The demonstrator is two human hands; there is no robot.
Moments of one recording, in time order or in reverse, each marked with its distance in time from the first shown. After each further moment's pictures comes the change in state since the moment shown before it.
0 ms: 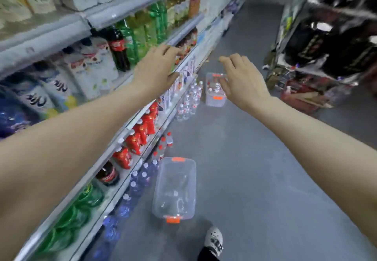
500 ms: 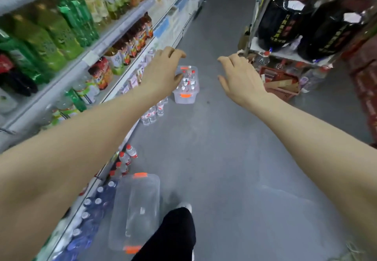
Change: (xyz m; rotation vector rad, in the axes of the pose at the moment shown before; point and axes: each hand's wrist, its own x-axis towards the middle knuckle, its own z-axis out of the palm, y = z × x) left_hand 0.244 0.143 0.223 -0.099 -0.144 -0.006; right_hand 0.022 0.308 0.101 0.014 -0.182 0.200
